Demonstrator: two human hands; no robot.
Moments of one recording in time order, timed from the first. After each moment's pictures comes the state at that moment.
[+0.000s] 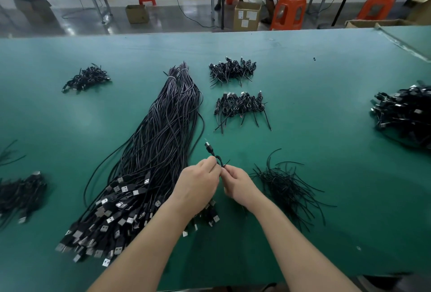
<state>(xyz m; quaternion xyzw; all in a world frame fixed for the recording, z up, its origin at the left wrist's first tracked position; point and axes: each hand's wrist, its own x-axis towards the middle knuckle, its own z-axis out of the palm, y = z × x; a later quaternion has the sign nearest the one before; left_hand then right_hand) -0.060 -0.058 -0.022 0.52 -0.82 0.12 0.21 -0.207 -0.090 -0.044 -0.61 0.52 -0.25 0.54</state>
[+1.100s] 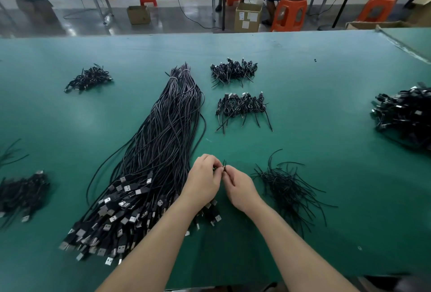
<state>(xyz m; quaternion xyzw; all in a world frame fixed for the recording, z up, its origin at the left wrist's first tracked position) -0.072 -0.070 -0.028 0.65 -0.67 -0.23 0.28 -0.207 -0.084 -0.060 -0.71 0.55 -0.23 0.38</state>
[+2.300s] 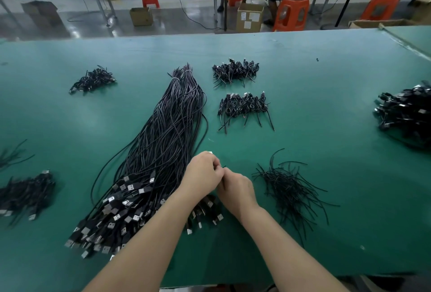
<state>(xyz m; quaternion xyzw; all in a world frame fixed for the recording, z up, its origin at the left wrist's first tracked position) -0.069 -0.074 0.005 0.70 -0.64 -0.23 0.21 -0.189 -0.071 -0.051 -0.78 0.58 -0.16 0.20</state>
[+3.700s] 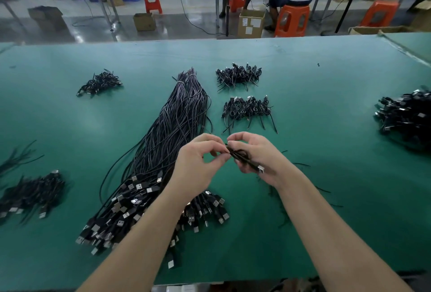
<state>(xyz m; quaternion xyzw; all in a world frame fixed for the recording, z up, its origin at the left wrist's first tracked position) -0.053 -0.036 0.072 0.55 -0.65 -0.25 0.47 -0.219 -0.097 0.071 -0.51 0.44 -0.31 0.67</state>
